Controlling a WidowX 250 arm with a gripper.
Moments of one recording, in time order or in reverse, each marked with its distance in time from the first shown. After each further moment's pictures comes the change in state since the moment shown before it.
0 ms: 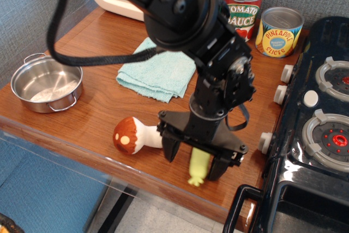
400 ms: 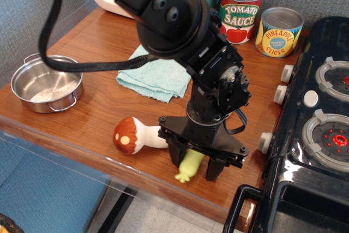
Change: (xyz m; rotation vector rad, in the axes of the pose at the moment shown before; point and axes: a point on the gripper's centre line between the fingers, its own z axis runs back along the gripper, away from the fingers) arm 0.002 -0.003 -0.003 -0.043 -0.060 0.001
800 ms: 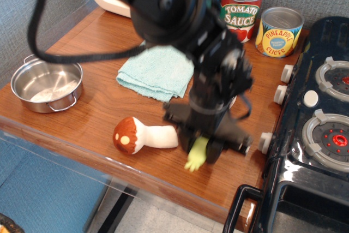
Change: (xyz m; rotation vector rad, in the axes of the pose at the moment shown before) arm 0.018 -0.002 0.022 -0.029 -0.067 -0.071
